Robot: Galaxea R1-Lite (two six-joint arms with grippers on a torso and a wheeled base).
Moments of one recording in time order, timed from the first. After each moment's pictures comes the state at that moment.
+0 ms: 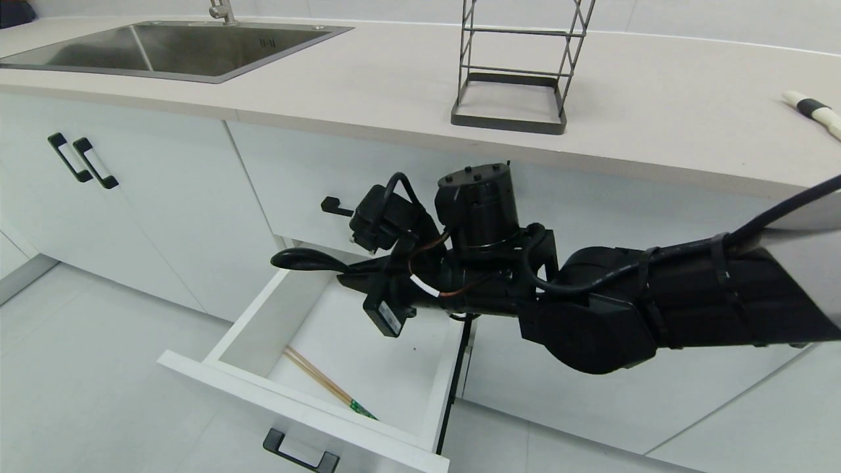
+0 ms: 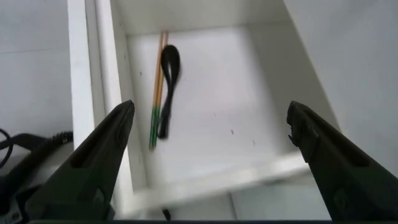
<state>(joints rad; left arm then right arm) 0.00 0.00 0.00 0.00 -0.04 0.02 0.90 2.09 -1.37 -0.39 0.26 -0.30</state>
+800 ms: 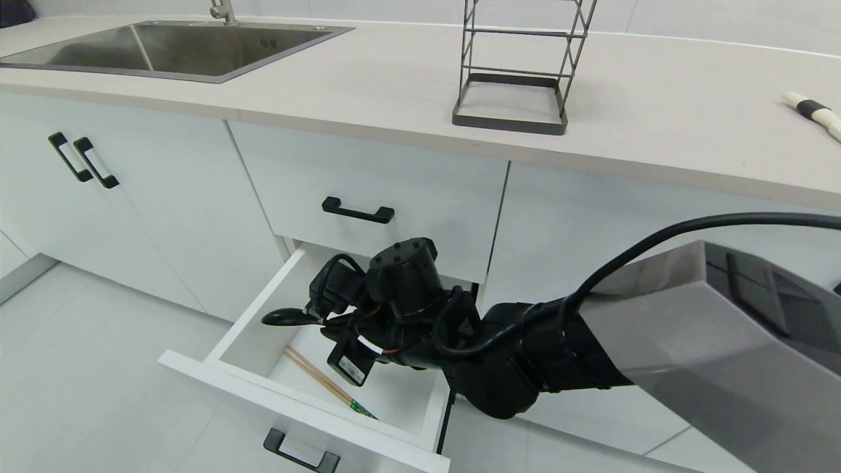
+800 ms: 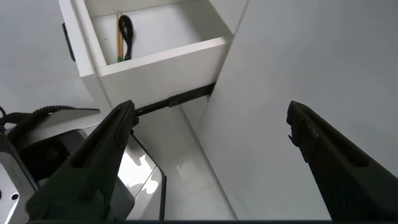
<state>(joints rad) 0.00 0.00 0.00 0.00 -0.04 0.02 0.96 2.33 -1.45 -0.41 0.12 -0.28</state>
